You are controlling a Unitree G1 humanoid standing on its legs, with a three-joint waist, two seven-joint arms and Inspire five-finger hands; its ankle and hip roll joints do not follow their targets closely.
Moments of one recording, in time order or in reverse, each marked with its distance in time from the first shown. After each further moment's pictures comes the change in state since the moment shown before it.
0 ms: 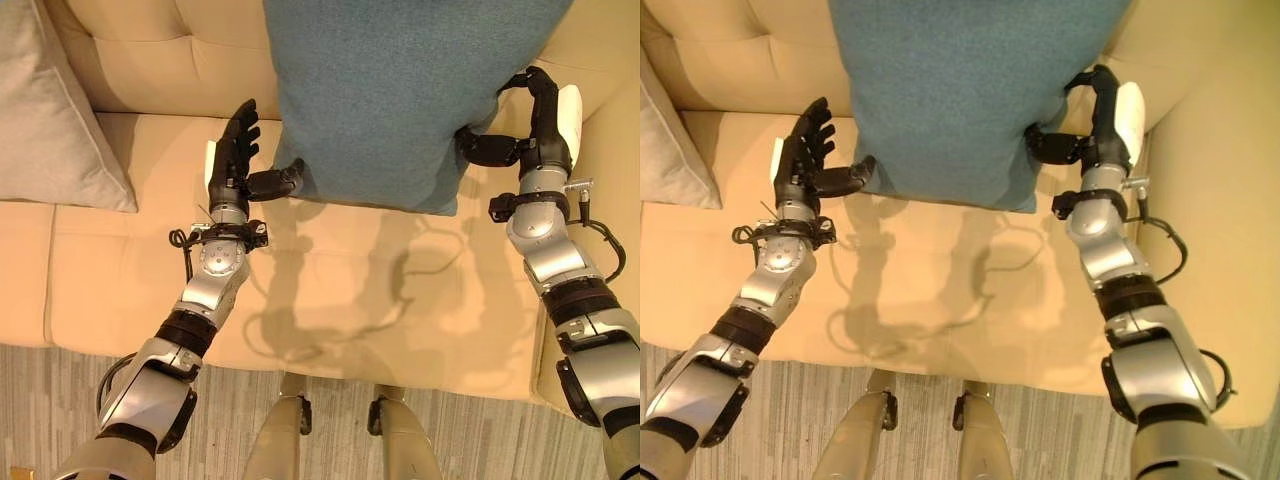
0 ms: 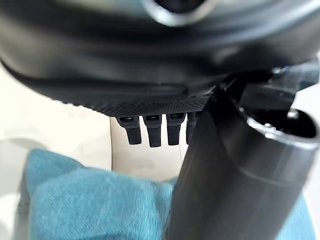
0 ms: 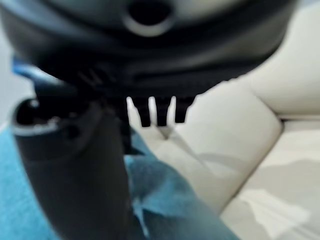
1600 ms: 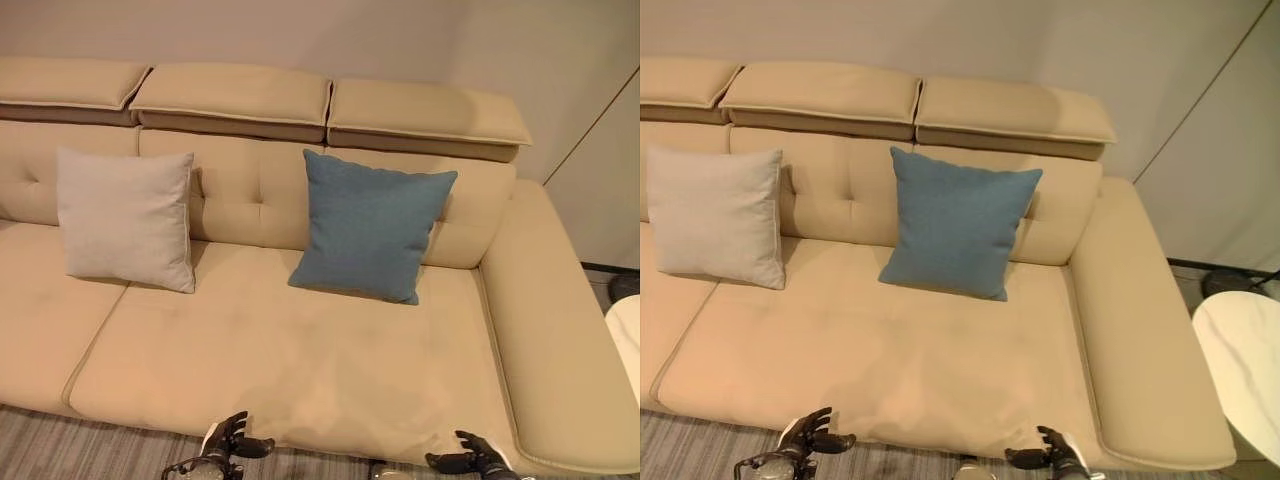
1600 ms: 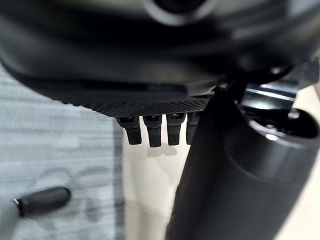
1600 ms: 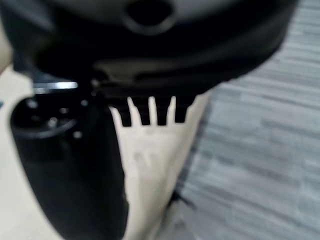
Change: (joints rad) left arm 0.700 -0.208 0.208 0.640 0.406 0.121 -0.276; right arm 0.860 0.399 -0.184 0.526 -0.120 -0.019 0.376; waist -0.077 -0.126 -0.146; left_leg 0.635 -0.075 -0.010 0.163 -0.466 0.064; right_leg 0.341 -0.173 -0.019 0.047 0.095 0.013
